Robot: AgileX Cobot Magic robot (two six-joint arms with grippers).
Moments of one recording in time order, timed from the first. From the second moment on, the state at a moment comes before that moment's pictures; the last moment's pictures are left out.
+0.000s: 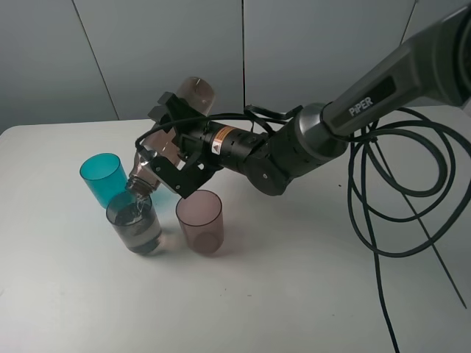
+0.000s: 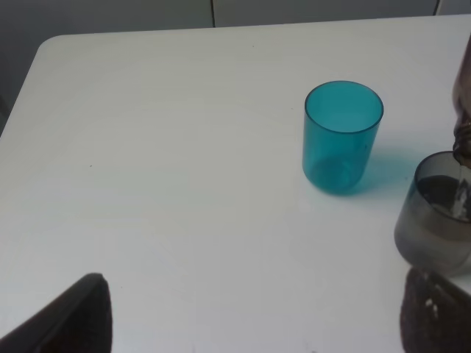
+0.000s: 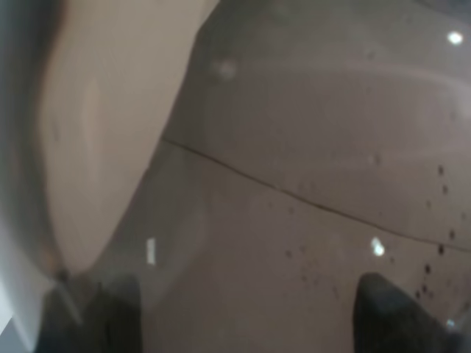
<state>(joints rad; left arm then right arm) -0.02 0.00 -0.51 0.02 1.08 -0.02 0.77 2.20 -1.12 -0.12 -0.78 -1.84</state>
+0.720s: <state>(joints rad) -0.02 0.00 -0.51 0.02 1.08 -0.02 0.77 2.20 -1.13 -0.15 -0.78 -1.88</state>
